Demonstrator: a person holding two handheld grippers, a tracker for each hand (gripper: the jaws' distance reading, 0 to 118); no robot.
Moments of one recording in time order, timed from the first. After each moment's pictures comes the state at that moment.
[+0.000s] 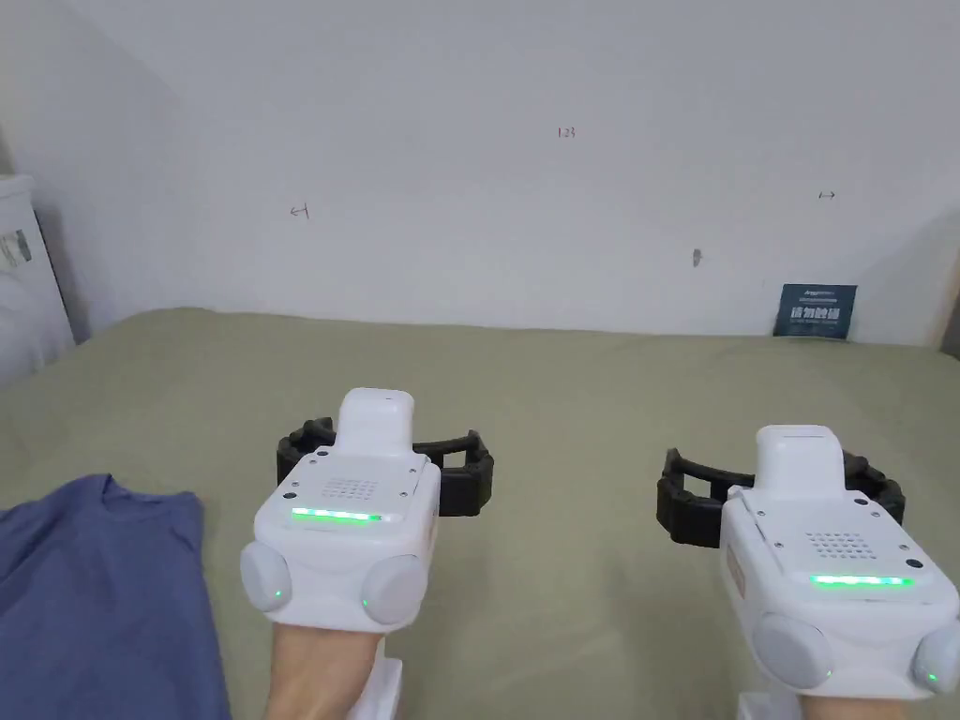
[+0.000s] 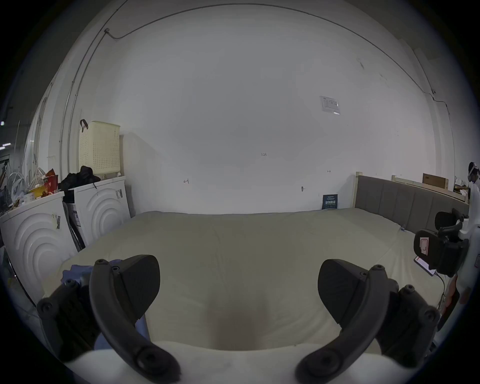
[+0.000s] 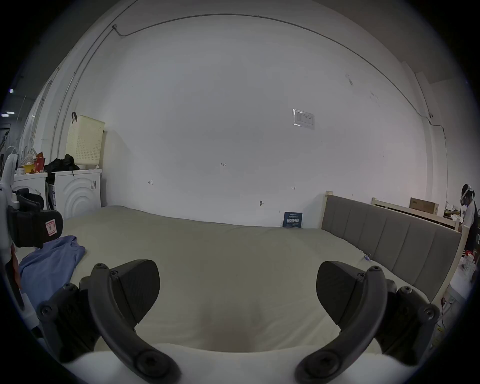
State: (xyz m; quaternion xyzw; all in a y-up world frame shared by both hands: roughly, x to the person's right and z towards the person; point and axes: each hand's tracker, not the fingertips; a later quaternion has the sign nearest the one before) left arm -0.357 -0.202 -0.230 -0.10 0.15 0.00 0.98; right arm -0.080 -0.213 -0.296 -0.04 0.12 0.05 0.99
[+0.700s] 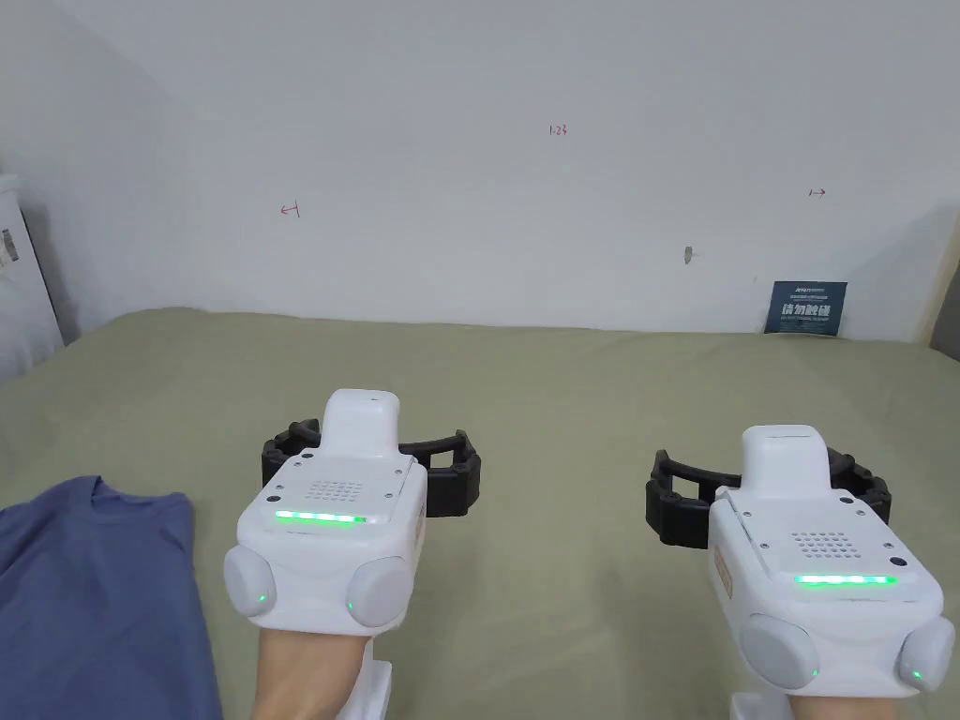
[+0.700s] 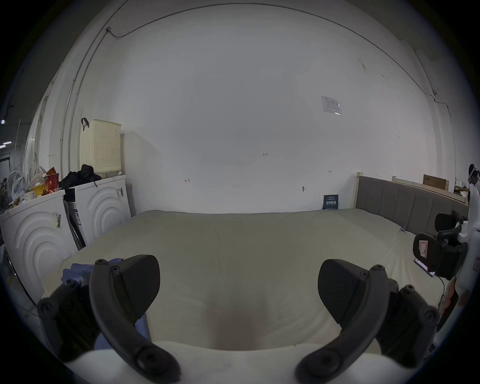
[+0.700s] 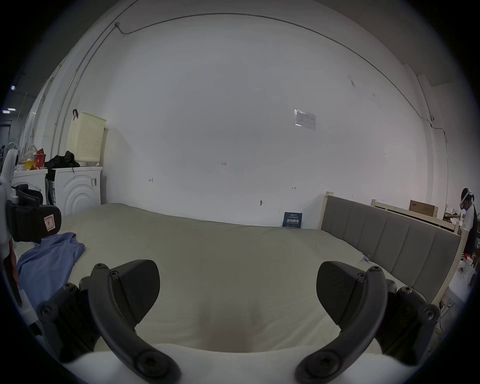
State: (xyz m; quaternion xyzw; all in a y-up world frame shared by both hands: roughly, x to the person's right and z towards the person) left arm -0.360 -0.202 -0.228 -0.10 0.15 0.00 0.98; right arm -0.082 -0.215 -0.296 -0.04 0.12 0.06 0.99
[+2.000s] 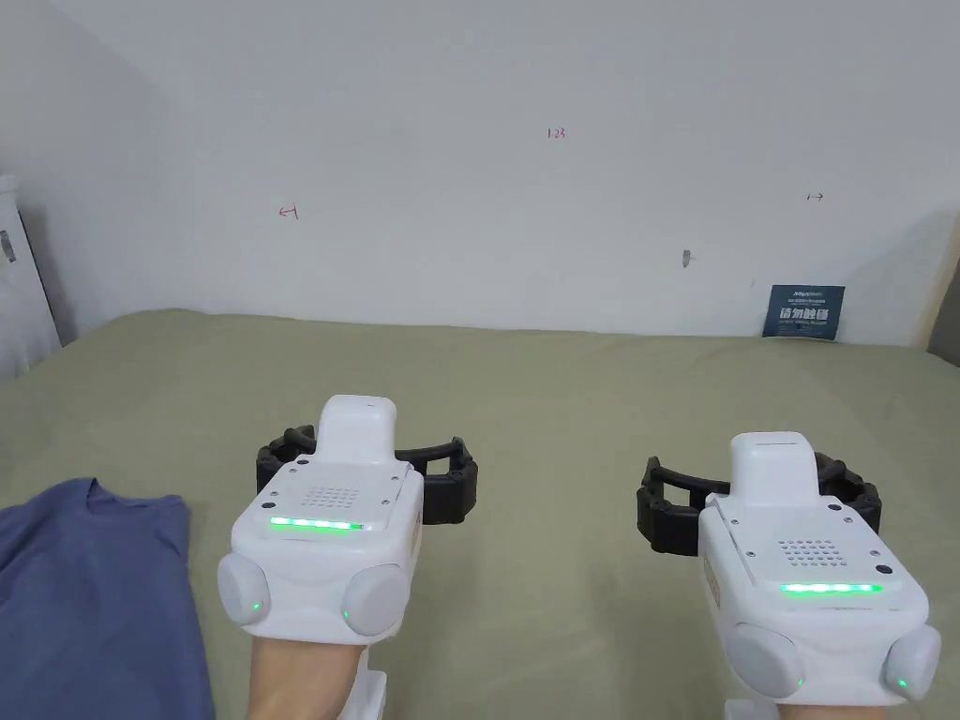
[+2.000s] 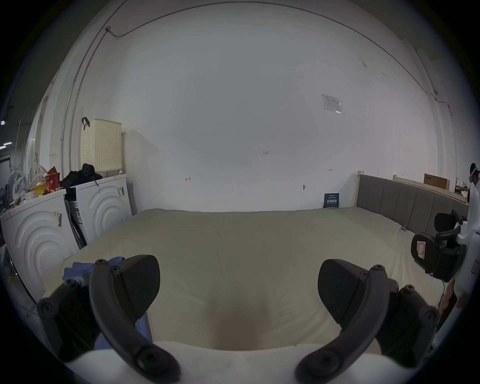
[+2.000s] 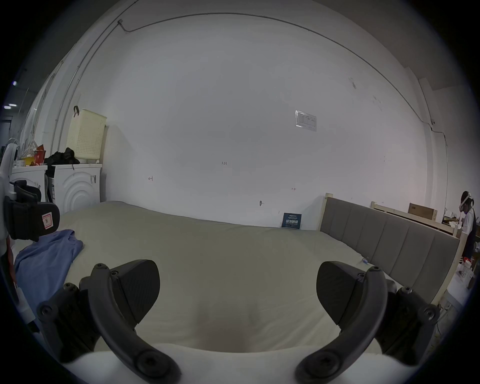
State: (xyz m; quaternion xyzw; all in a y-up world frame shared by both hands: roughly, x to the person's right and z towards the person) left arm -0.354 -0.198 -0.221 -0.10 0.16 0.00 0.98; right arm -0.085 -0.217 -0.296 -0.04 0.12 0.07 0.99
